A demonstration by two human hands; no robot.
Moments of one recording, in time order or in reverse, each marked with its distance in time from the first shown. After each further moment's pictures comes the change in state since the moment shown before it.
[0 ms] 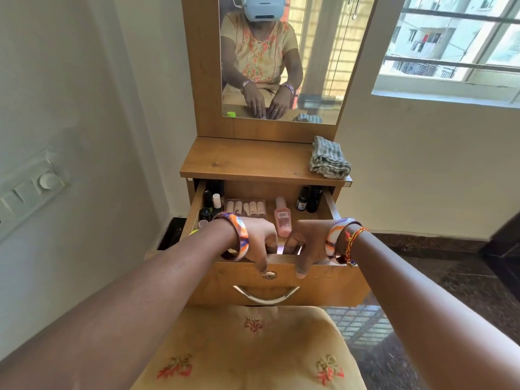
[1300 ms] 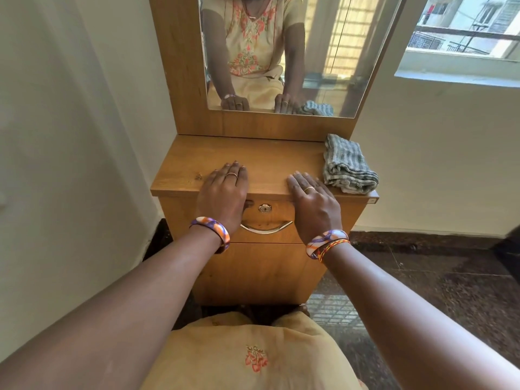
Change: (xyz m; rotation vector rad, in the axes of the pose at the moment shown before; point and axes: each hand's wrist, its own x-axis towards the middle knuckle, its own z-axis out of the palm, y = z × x) left_hand 0.105 -0.059 -0.039 0.286 0.887 -0.156; right_hand 0.143 0.059 -0.022 -0.273 1.195 0.049
